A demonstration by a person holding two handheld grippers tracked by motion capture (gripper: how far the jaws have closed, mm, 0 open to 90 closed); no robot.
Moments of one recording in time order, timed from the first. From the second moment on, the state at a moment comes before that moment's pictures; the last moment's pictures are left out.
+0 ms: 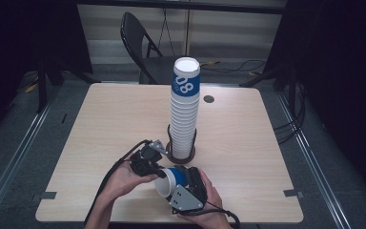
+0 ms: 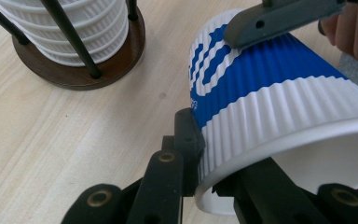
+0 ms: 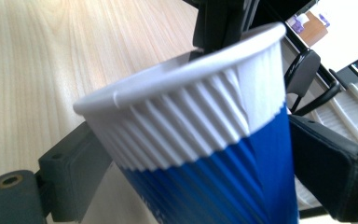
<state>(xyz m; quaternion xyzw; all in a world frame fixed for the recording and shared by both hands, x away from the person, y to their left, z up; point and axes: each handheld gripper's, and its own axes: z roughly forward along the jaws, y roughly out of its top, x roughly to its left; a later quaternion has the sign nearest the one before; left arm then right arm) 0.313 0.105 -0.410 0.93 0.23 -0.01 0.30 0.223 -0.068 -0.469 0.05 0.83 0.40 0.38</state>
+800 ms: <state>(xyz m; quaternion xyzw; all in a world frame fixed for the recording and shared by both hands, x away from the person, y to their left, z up) 0.311 0.104 -0.413 0.92 0.24 -0.02 0.33 0.224 -0.054 -0.466 0.03 0.82 0.43 0.37</state>
